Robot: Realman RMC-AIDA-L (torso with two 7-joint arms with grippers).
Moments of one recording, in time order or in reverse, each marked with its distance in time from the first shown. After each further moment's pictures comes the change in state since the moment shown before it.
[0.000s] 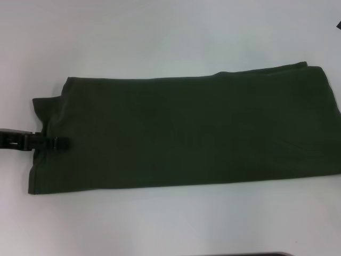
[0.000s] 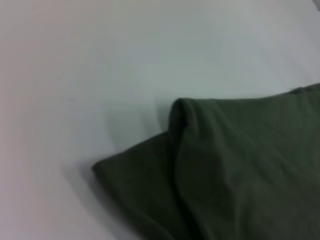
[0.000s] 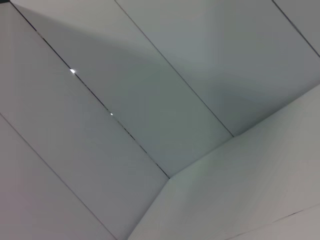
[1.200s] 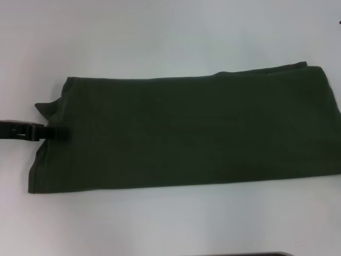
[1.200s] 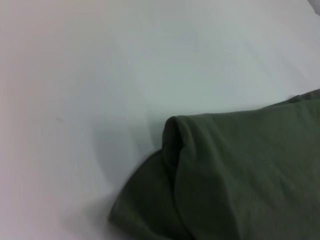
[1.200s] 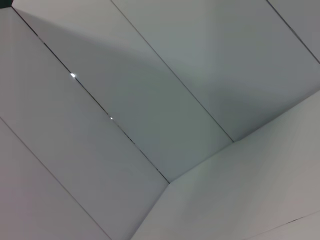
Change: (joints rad) left arm -0.036 -0.011 0.002 -0.009 0.005 -0.033 -0.022; right arm 0.002 -0.002 0.000 0.000 0.013 0.001 0.000
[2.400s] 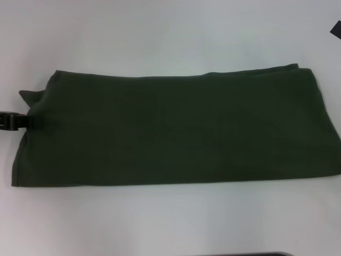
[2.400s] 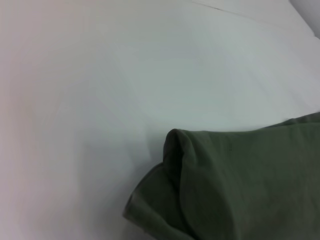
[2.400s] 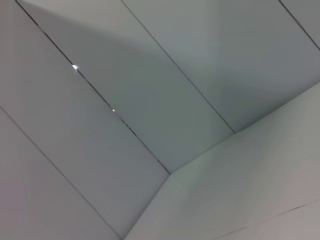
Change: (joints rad) left arm 0.009 0.042 -0.051 0.035 -0.014 0.054 -0.004; right arm -0.008 0.011 -0.020 0.011 -0.007 0.006 -0.026
